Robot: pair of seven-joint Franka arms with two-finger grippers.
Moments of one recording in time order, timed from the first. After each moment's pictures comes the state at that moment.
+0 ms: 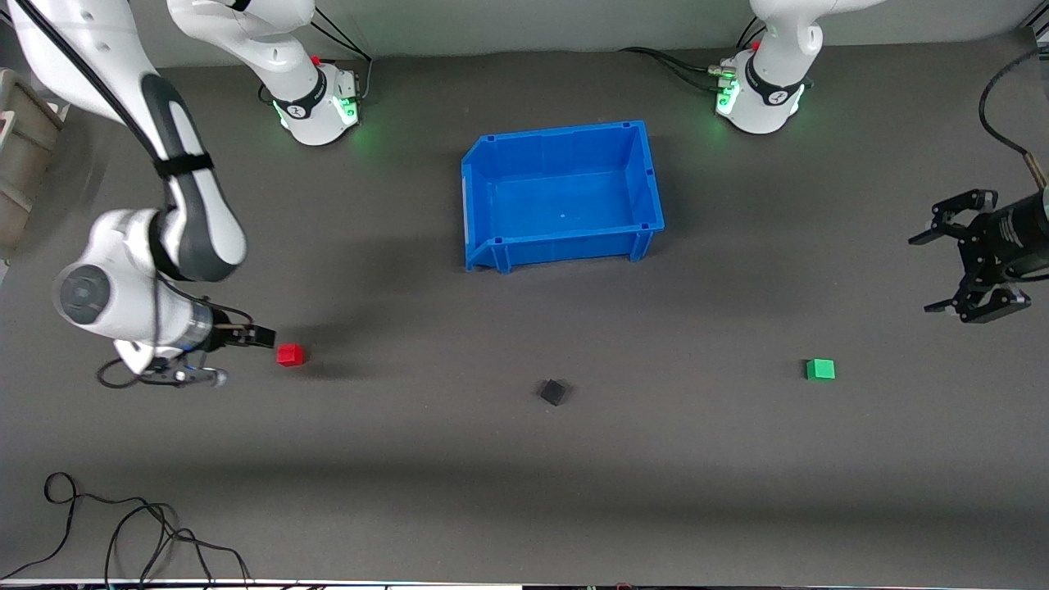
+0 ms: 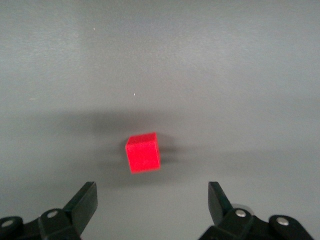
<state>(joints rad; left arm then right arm) 0.17 0.13 -0.08 -1.62 -0.22 1.67 -1.49 0.11 0.40 -0.11 -1.95 0.03 2.27 0.04</state>
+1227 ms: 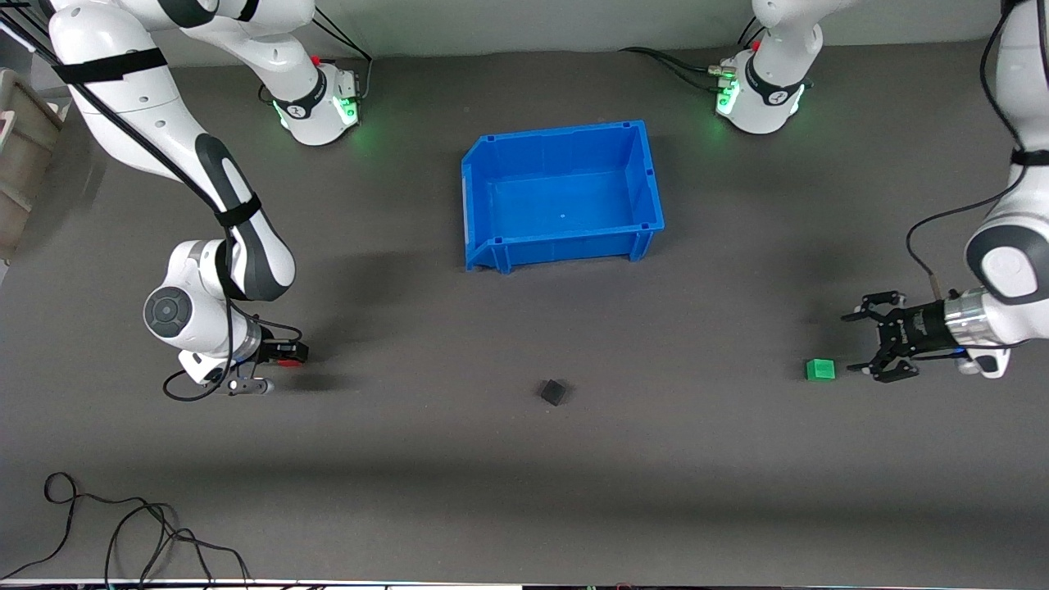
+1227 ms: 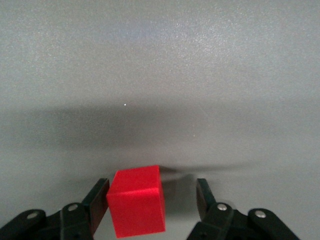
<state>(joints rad) 0.34 0.51 -0.09 -1.86 -0.60 2.12 -0.83 0.11 0.54 -0.10 -2.00 0.03 2.50 0.04</state>
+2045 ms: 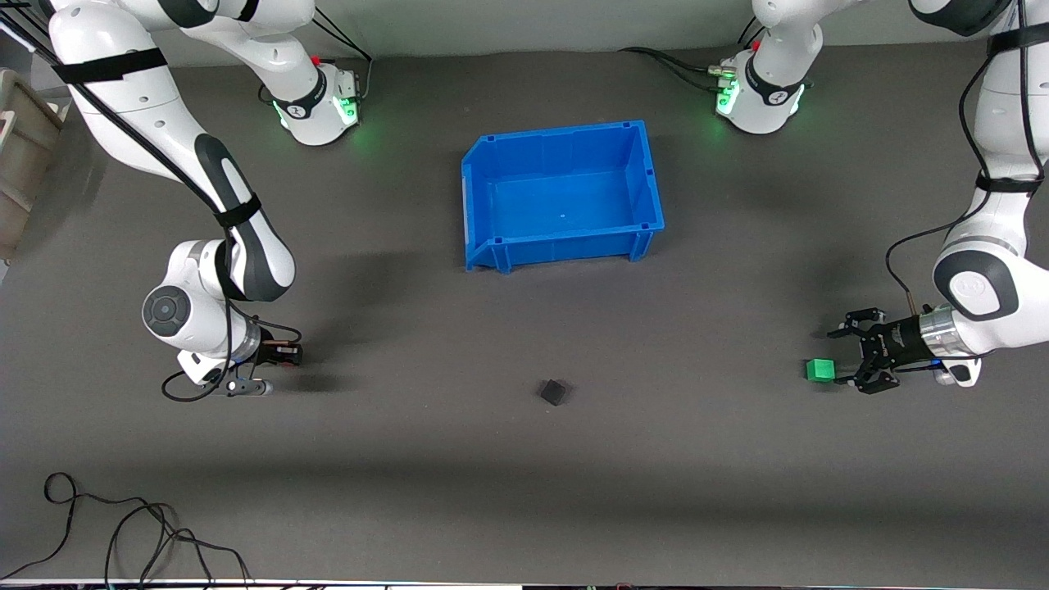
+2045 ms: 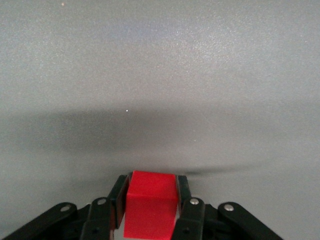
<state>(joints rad) 0.34 0.62 -0.10 -1.85 -0.65 2.25 -0.74 0.11 0.54 -0.10 -2.00 0.04 2.51 0.04</state>
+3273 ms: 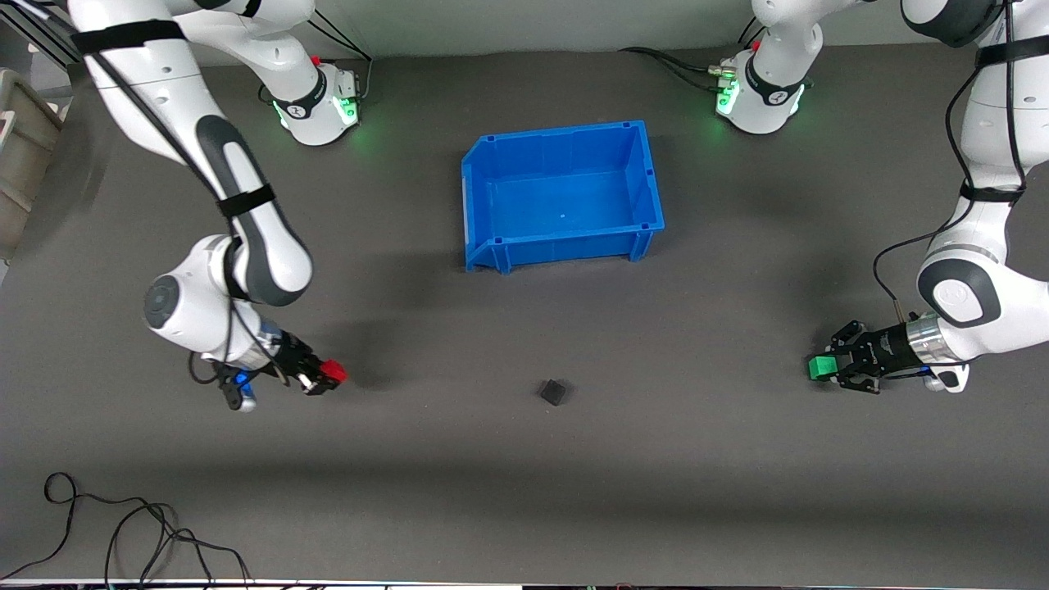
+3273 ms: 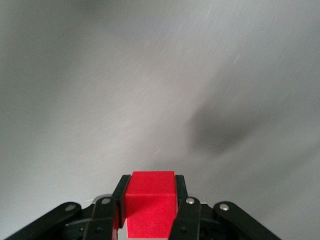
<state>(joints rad) 0.31 0.64 -0.10 -1.83 -0.68 2.30 -0.74 0.27 0.51 -0.09 -1.88 0.47 2.51 0.84</state>
